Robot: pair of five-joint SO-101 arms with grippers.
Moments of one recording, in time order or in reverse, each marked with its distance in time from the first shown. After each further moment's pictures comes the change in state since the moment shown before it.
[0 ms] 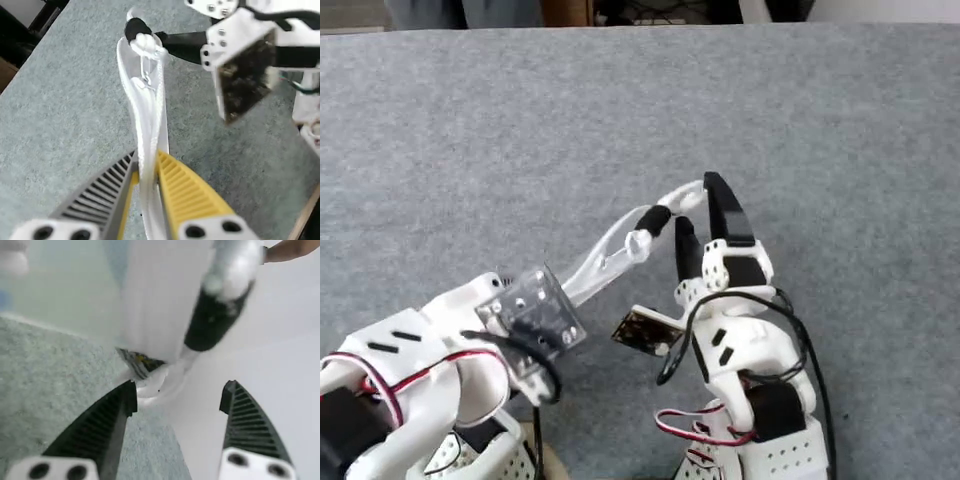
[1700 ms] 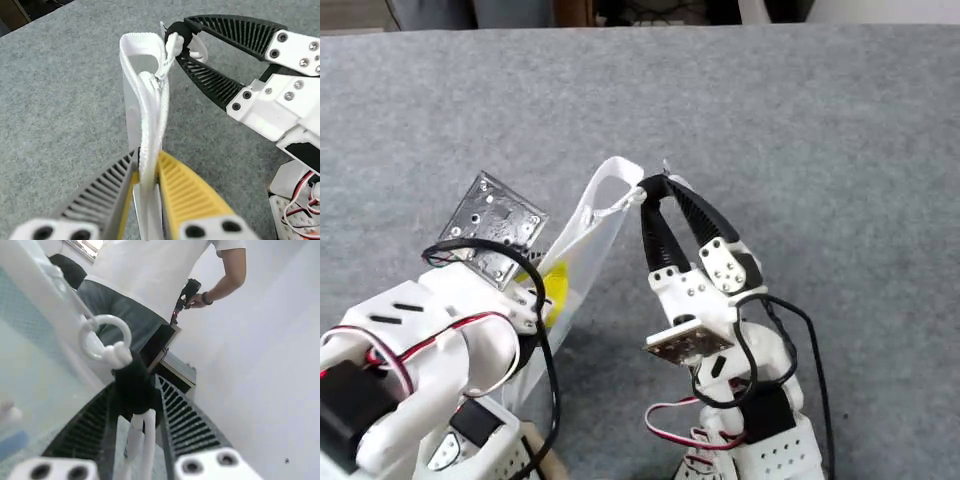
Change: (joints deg) left arm -5.0 3.3 -9.1 0.2 21.0; right arm -3.0 2.4 4.2 -24.7 -30.3
